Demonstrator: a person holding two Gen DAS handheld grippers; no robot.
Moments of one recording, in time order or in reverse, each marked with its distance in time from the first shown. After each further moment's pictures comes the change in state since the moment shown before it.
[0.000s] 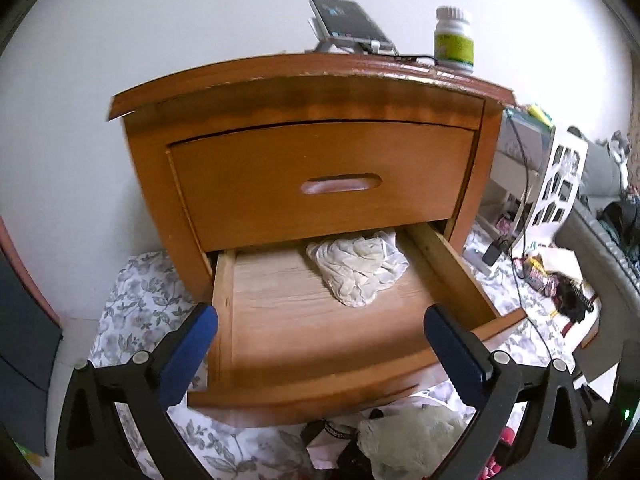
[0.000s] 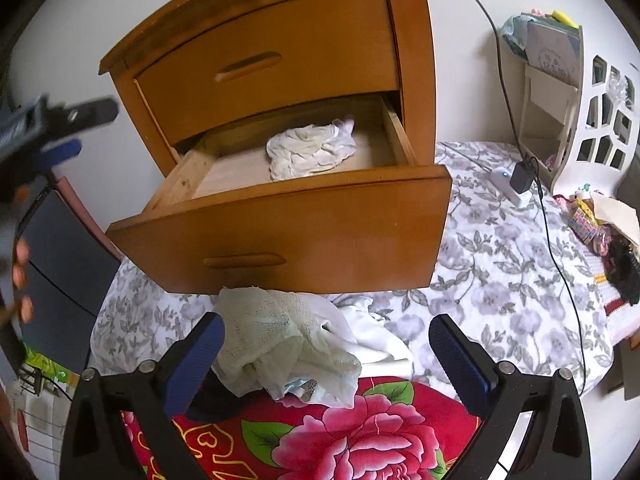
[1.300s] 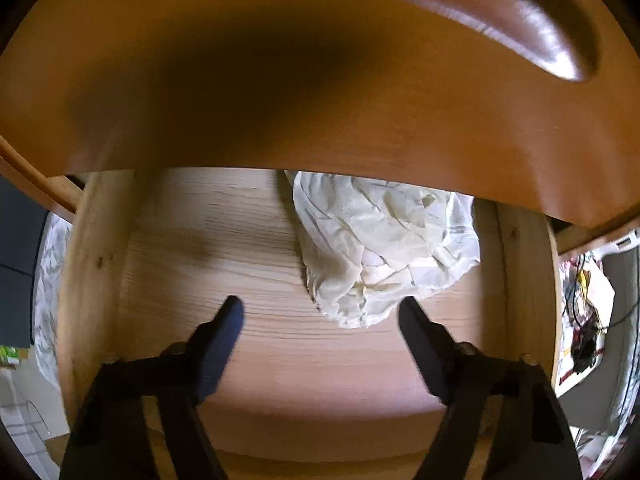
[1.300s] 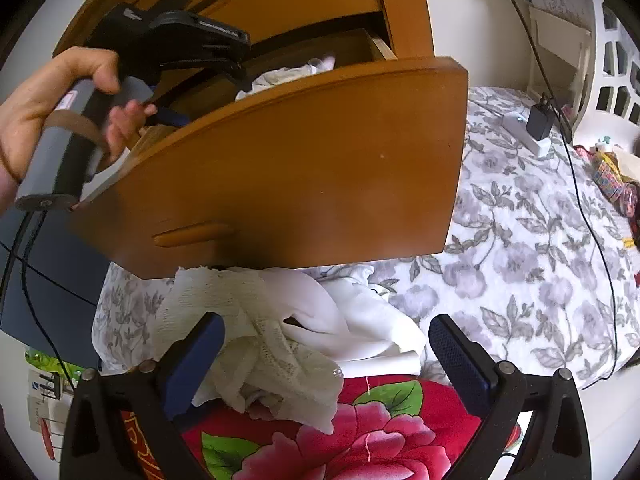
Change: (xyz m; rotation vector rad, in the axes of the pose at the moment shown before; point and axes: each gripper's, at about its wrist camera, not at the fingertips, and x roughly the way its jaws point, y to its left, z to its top) left arm 0.231 -0.035 0.012 -0.297 0.544 0.089; right arm 0.067 -0.033 -0.007 0.078 0.142 0.047
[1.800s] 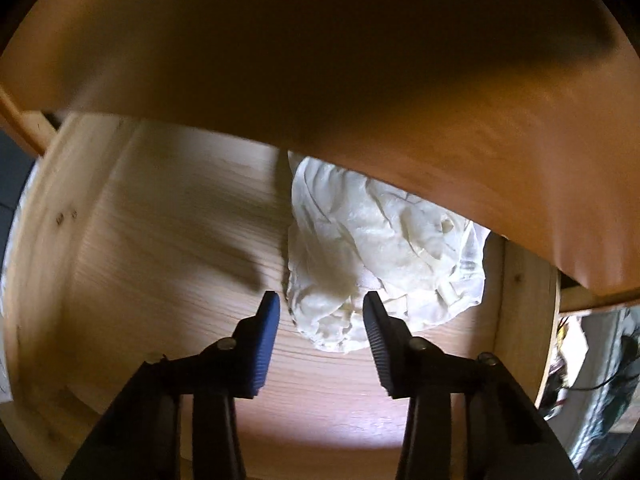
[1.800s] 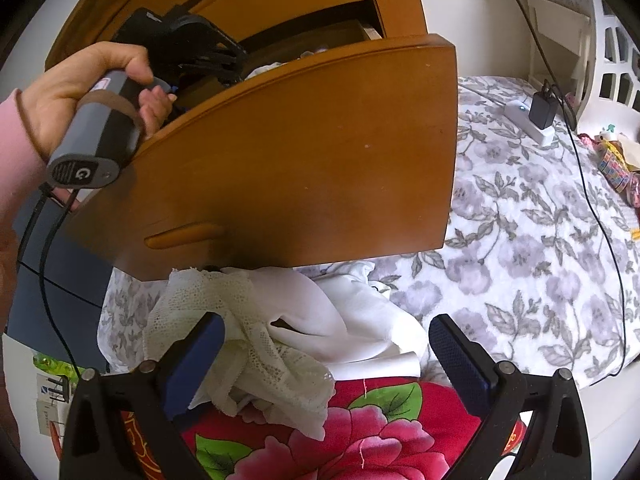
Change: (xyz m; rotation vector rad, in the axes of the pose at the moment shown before) left arm 0.029 0.019 0.010 -0.211 0.044 -0.080; right arm 0.005 -0.009 0.001 0.027 0.013 0.030
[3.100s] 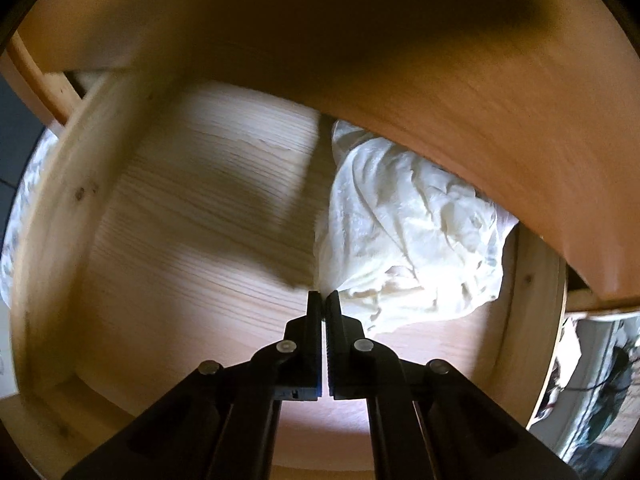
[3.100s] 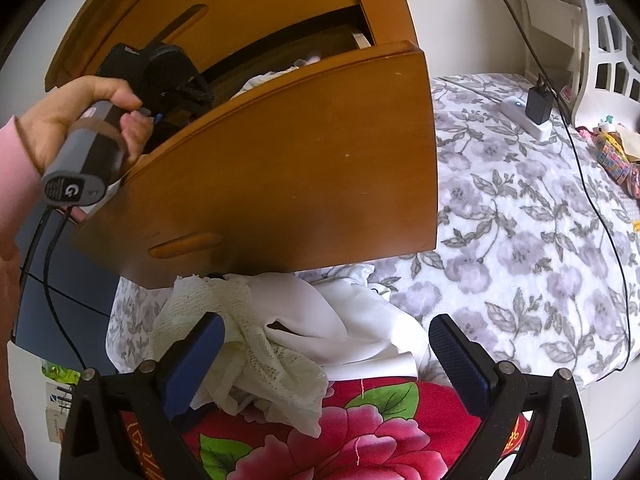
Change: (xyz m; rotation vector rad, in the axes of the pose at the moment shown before) left arm -0.012 0.059 0.016 -0.026 0.046 0.017; right arm -0.005 -0.002 0.000 0.026 -0.015 0.020
